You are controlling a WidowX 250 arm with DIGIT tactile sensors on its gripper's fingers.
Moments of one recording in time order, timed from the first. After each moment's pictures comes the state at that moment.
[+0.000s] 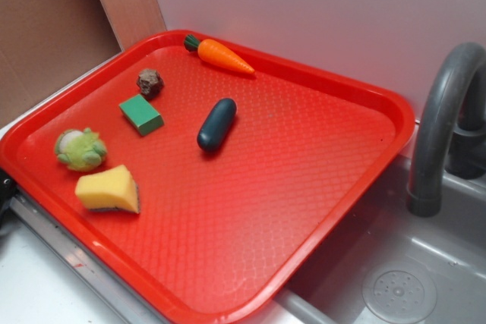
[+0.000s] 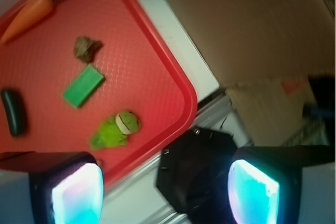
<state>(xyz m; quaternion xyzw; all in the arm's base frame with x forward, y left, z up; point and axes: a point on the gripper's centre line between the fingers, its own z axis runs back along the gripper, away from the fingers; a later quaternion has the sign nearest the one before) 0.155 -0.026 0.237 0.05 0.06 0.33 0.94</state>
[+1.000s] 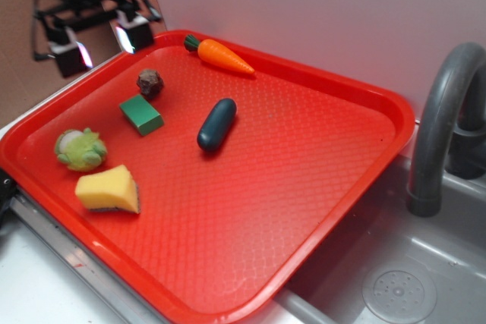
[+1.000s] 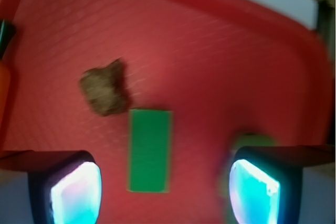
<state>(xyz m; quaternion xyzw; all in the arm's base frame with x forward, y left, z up) 0.238 -0.070 0.089 0.00 0.04 0.57 0.82</state>
